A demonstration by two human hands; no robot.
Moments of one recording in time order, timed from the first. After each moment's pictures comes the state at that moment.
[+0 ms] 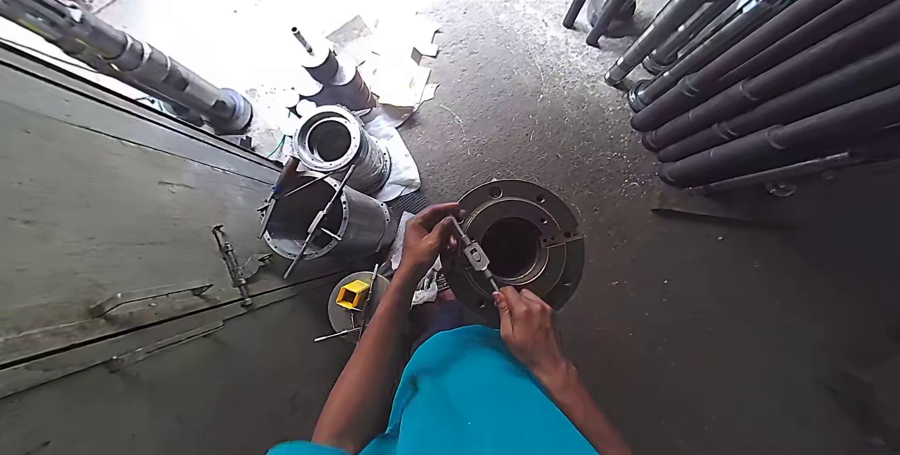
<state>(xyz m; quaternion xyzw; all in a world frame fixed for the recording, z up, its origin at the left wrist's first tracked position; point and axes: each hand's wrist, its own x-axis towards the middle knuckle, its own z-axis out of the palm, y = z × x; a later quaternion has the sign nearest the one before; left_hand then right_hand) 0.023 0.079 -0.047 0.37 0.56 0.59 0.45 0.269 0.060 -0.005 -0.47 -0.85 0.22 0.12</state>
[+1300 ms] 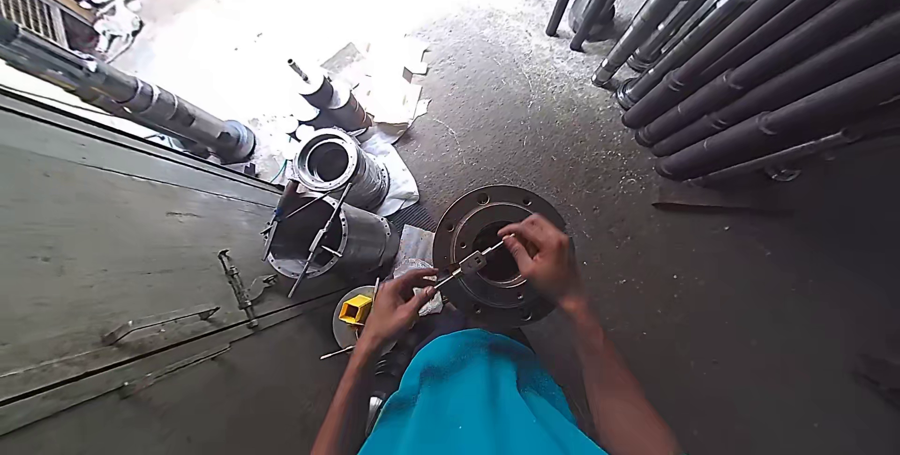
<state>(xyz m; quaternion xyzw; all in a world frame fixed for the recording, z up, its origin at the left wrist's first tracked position) 0.020 -0.005 -0.015 0.44 0.64 0.40 0.48 0.269 0.171 0.011 -0.40 -0.81 0.34 0.26</state>
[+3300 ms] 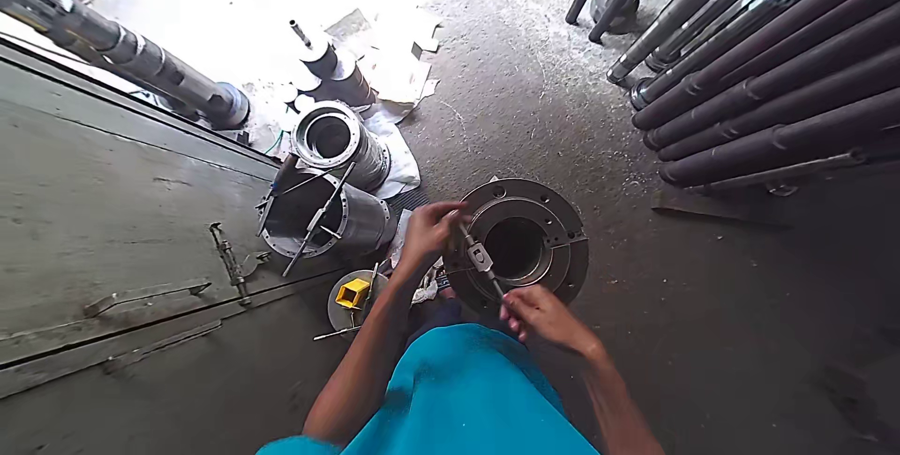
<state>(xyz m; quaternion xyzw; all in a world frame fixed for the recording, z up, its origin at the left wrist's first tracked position) 0.025 0.096 -0.002 0.38 0.68 0.42 0.46 0.282 0.113 0.011 -0.38 -0.60 0.70 -0.08</state>
